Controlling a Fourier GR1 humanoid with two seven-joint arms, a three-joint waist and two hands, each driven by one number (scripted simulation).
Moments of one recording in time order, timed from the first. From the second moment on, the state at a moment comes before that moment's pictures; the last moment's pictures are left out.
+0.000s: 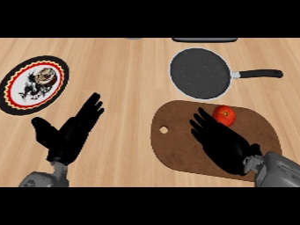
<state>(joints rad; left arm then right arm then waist) -0.08 0.21 -0.24 -1.54 0.33 0.07 0.18 -0.55 -0.73 0.97 -1.69 1.55 0.52 -0.15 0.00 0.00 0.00</state>
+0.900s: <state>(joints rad) -0.07 0.17 -0.20 -1.57 0.29 0.03 0.22 -0.54 -0.60 0.78 -1.41 1.72 0.23 -0.38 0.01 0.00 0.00</state>
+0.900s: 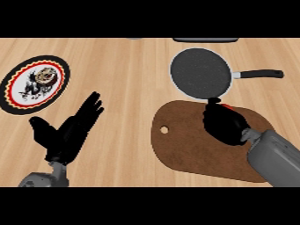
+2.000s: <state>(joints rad) -0.03 0.17 -0.14 -1.57 0.29 0.02 0.20 -0.15 -0.20 0.44 -1.63 1.31 0.09 -0.26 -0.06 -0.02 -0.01</state>
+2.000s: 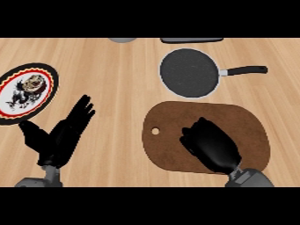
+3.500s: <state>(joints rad) -0.07 0.12 -0.16 -1.57 0.24 -0.02 0.23 -0.55 -0.05 -0.12 -1.13 0.84 -0.16 -0.36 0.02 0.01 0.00</state>
